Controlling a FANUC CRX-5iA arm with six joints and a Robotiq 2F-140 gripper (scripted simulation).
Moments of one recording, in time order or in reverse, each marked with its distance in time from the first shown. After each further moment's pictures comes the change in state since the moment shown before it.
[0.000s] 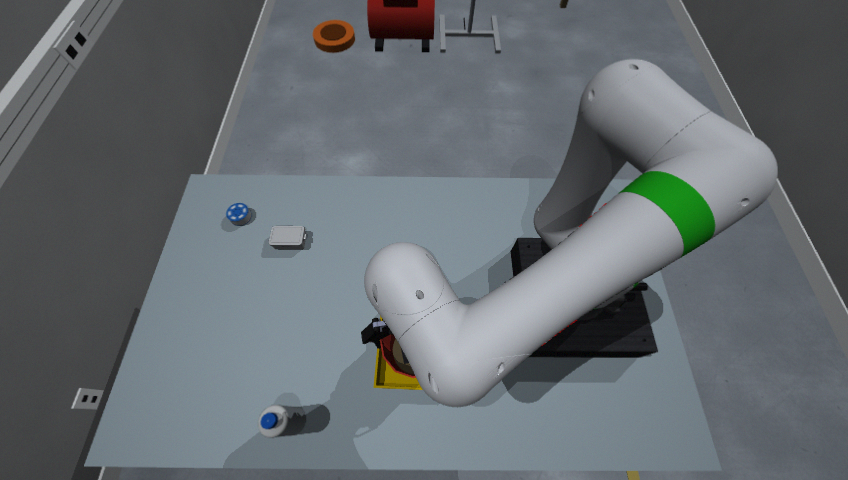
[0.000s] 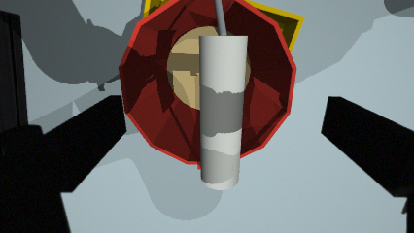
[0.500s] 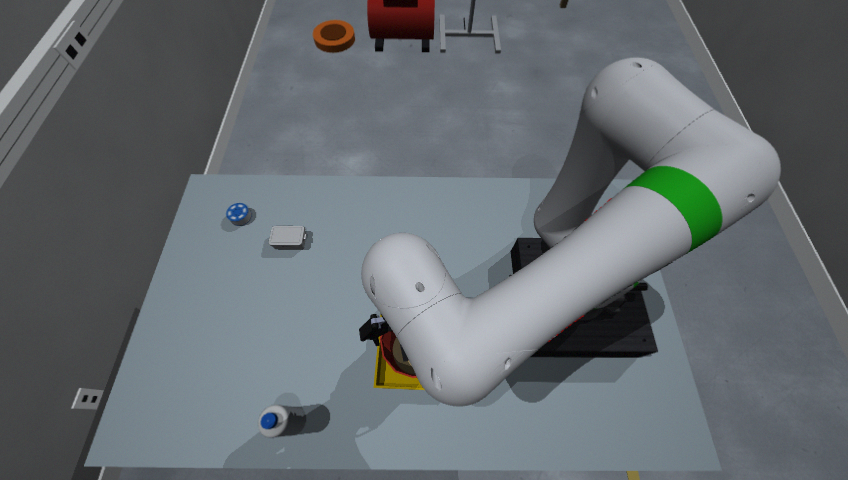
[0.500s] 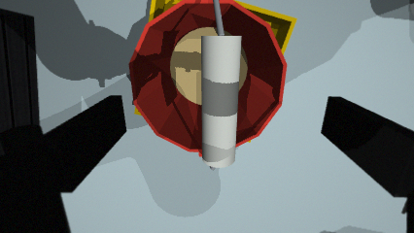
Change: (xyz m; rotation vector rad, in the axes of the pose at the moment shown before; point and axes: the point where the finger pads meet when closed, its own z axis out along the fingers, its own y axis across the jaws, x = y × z) arm 0.000 0.000 -0.028 0.000 0.000 0.000
